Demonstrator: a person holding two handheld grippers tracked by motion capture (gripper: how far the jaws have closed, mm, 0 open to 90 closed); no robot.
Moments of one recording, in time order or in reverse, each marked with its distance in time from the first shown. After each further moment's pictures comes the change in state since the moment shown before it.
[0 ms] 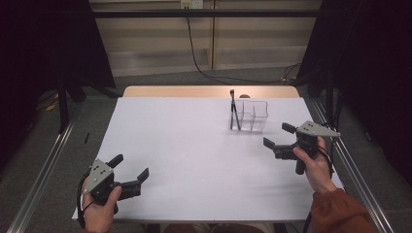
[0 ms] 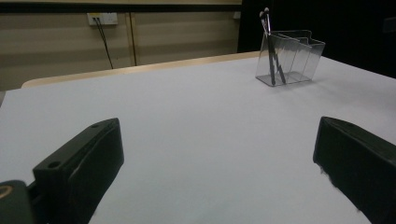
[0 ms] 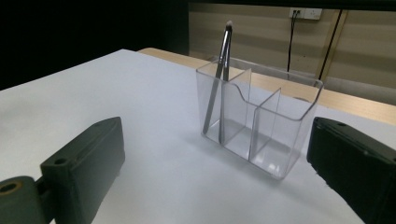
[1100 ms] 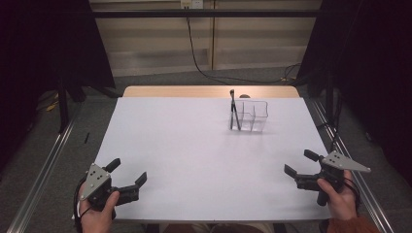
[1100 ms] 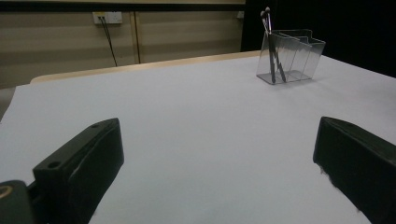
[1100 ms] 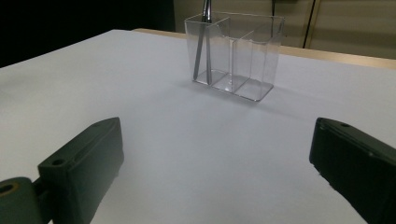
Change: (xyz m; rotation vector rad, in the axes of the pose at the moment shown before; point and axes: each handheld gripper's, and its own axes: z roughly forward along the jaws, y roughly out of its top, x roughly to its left) left arm -0.006 -0.003 -0.013 0.005 0.016 -0.008; right arm 0.007 -0.053 -0.076 0.025 -0.067 0.044
